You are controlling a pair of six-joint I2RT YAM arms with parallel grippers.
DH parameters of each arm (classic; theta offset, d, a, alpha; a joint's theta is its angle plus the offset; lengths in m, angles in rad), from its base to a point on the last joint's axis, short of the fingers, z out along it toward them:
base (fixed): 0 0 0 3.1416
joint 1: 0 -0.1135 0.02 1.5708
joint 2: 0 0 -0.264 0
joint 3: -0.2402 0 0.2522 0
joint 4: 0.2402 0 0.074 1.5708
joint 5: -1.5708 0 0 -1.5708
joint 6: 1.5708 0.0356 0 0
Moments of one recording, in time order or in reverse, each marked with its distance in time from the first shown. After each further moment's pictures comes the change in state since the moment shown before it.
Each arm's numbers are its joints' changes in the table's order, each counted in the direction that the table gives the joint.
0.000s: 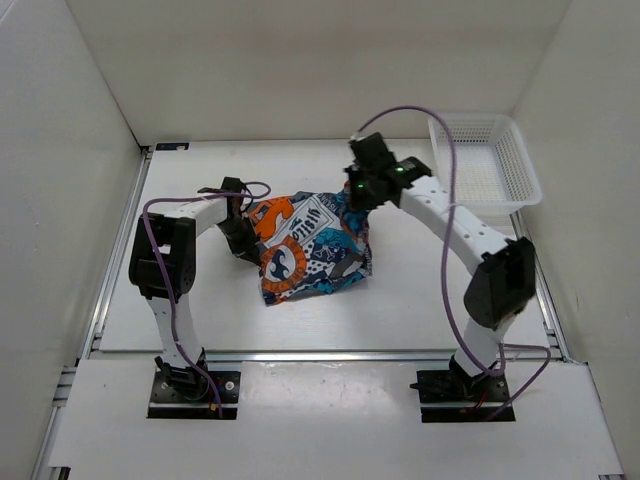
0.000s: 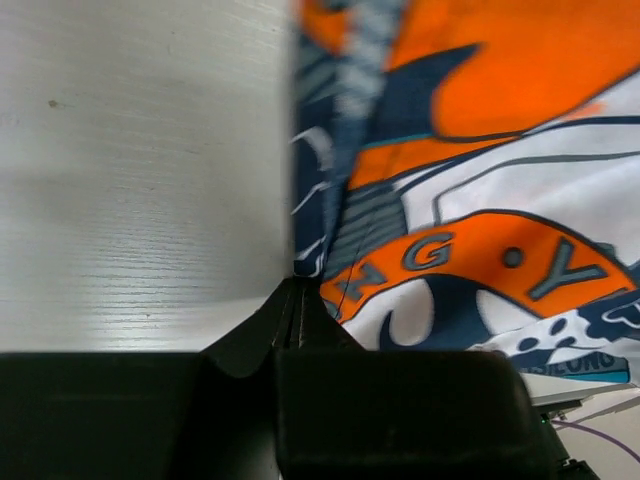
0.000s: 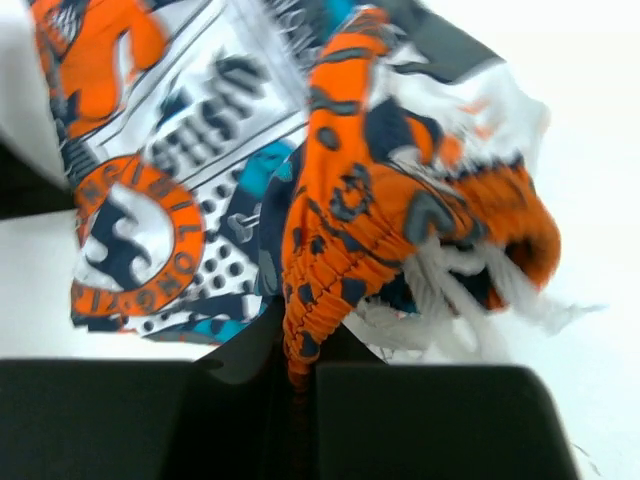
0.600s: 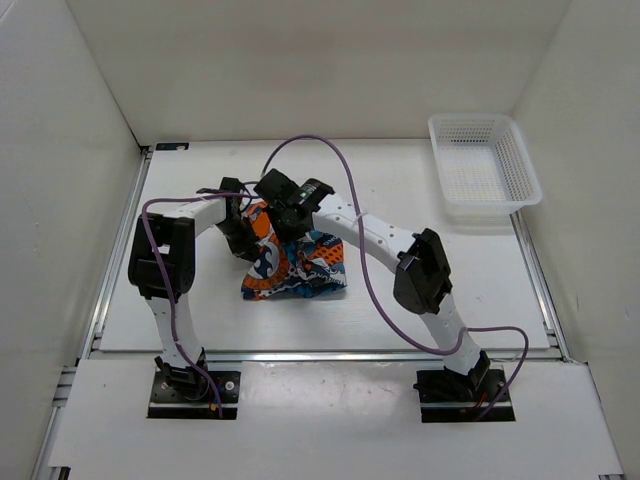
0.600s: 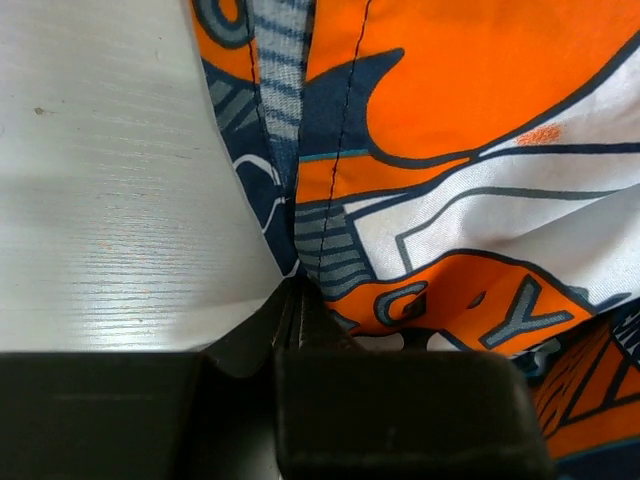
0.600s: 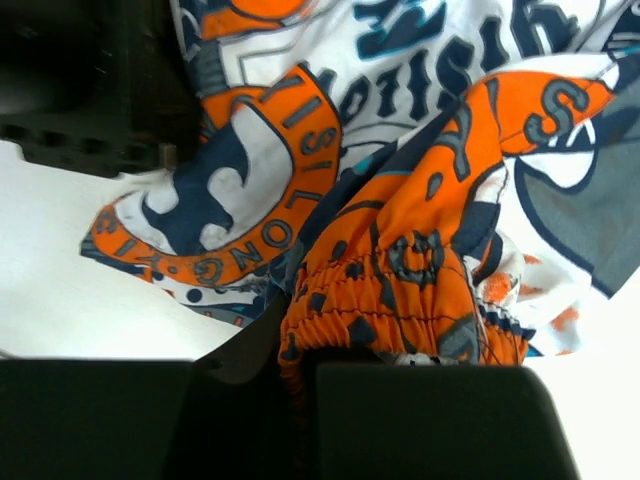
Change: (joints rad) left arm -0.013 -0.002 0.008 -0.017 -0.027 0.006; right arm -0.413 0.496 -0.526 0.207 -0.109 0.028
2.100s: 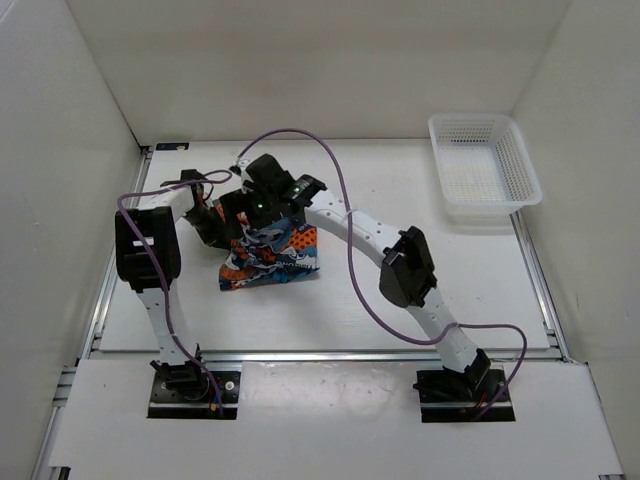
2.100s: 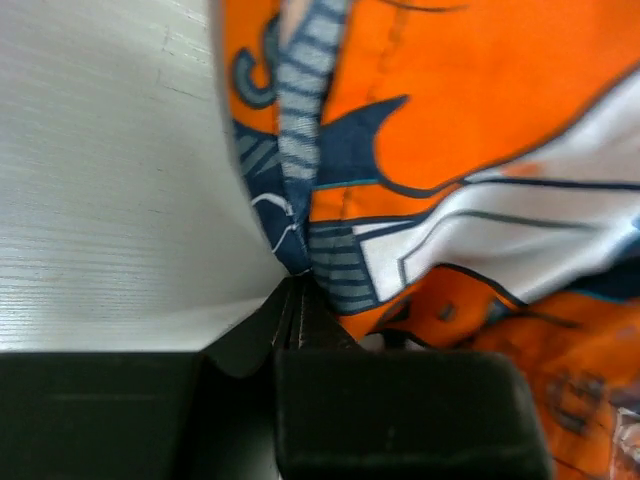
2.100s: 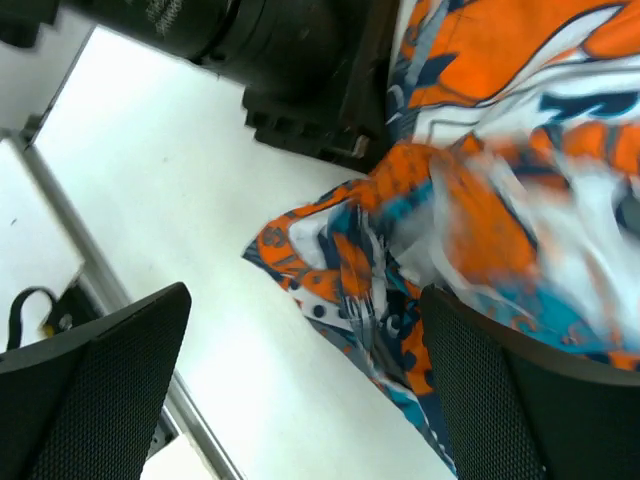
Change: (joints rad) left arm -0.235 0.088 -0.127 0.048 -0.051 0.080; right arm 0.025 0.172 -0.256 -0.257 0.401 -0.050
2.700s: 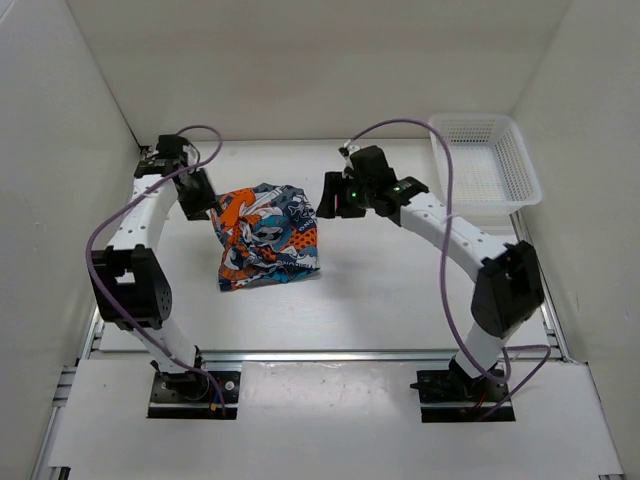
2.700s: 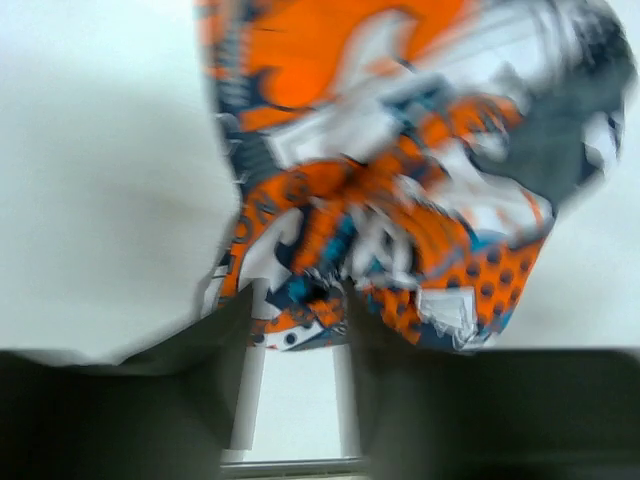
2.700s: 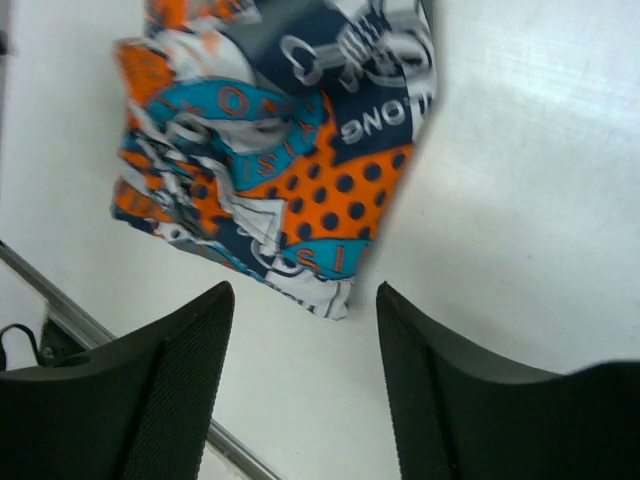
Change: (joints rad) left arm -0.008 -0.324 -0.092 0.089 0.154 0.086; right arm 0.282 -0.697 0.909 -0.275 -0.073 0.111
